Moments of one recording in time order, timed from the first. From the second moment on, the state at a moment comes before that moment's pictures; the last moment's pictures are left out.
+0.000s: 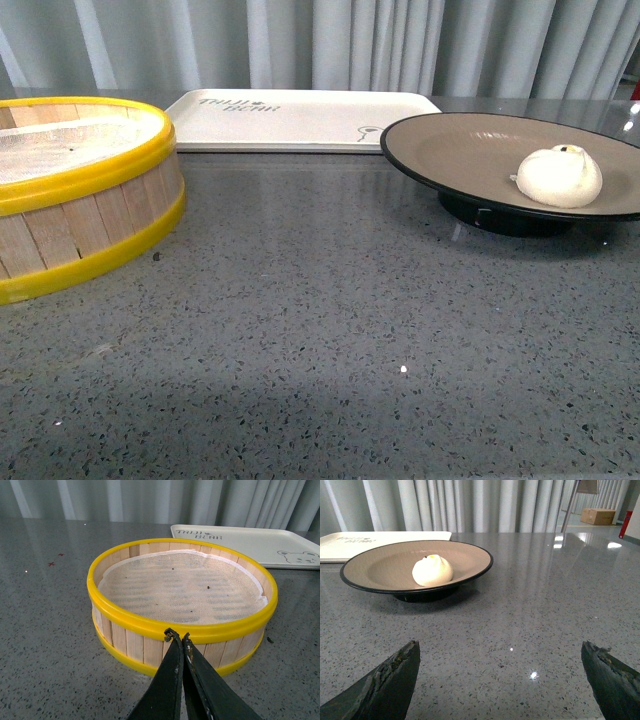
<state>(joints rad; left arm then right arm) 0.00 0.47 0.13 0.34 0.00 0.00 0.00 0.00 0.01 0.00 0.00 0.00</state>
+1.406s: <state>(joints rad) 0.00 0.00 0.03 0.00 0.00 0.00 0.00 0.00 0.01 0.00 0.00 0.00</state>
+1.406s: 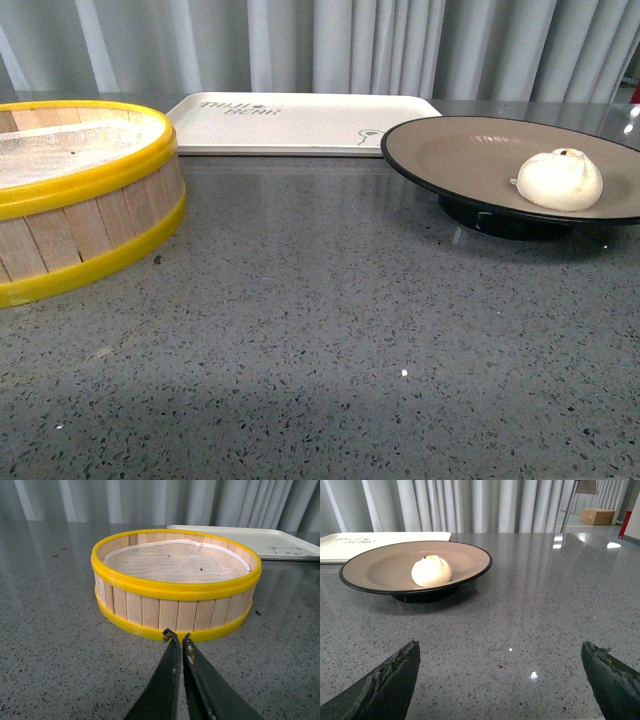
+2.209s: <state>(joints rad) 0.00 0.00 0.03 0.00 0.00 0.00 -0.41 1.24 0.56 0.50 -0.24 0.55</state>
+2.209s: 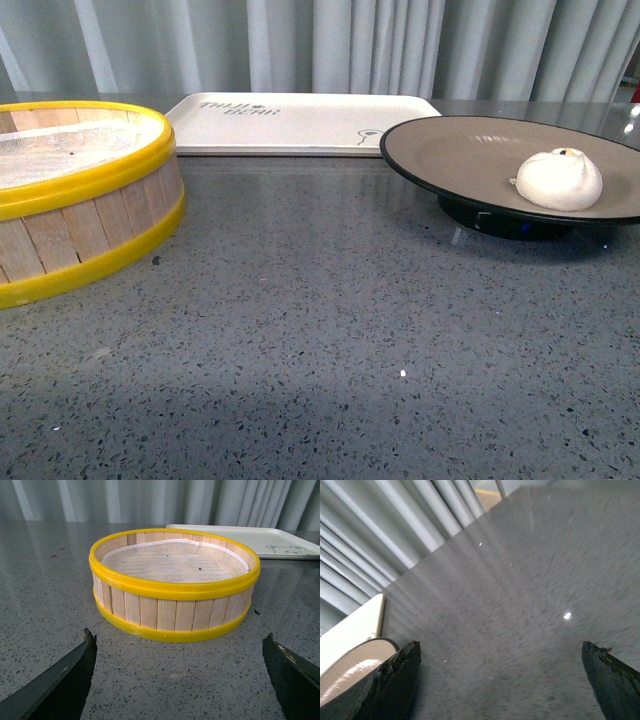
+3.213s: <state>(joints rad) 0.00 0.00 0.03 0.00 0.00 0.00 -0.15 1.59 0.76 0.51 -0.51 1.19</state>
